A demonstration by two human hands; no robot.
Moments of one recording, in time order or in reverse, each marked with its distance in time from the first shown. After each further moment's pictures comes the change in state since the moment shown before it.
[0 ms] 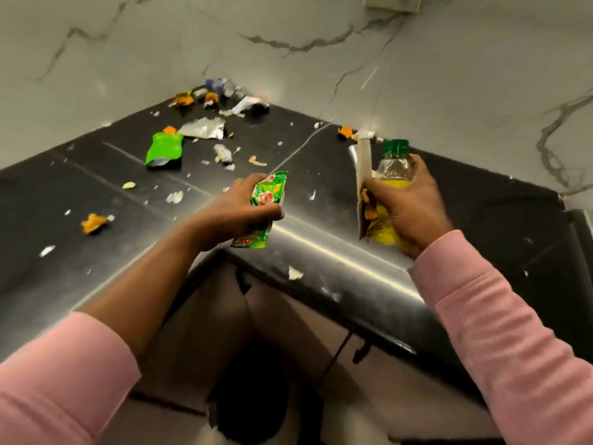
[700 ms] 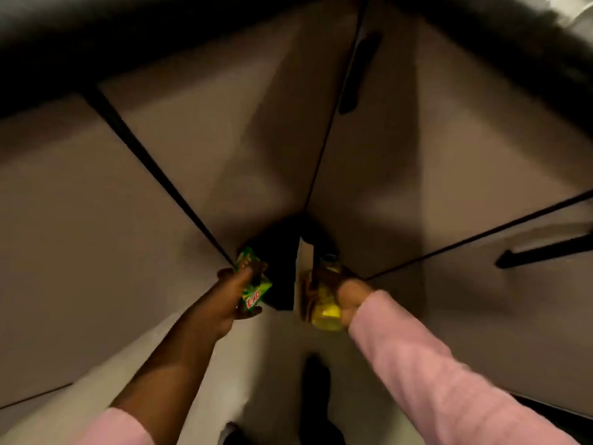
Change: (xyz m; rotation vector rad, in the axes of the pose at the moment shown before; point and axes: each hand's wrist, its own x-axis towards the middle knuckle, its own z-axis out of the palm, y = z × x) left_hand -0.207 -0.411 0.216 -0.883 0.368 -0.935; right_hand -0.240 0.412 0.112 0.067 -0.497 1.328
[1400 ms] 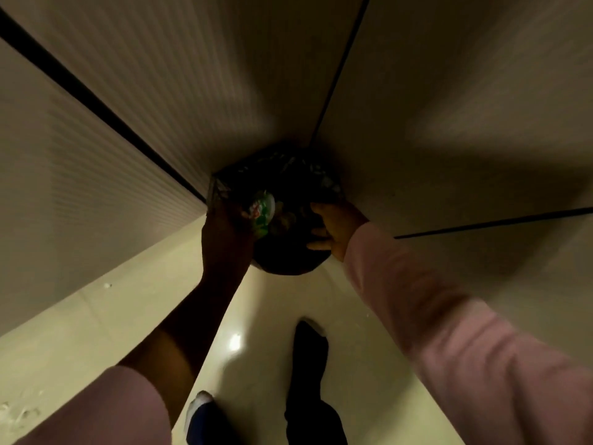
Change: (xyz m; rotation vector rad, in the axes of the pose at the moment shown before) left_hand 0.180 -0.107 0.022 0.609 0.466 0.520; right_hand 0.218 0.011 -0.032 -0.406 0.080 -0.065
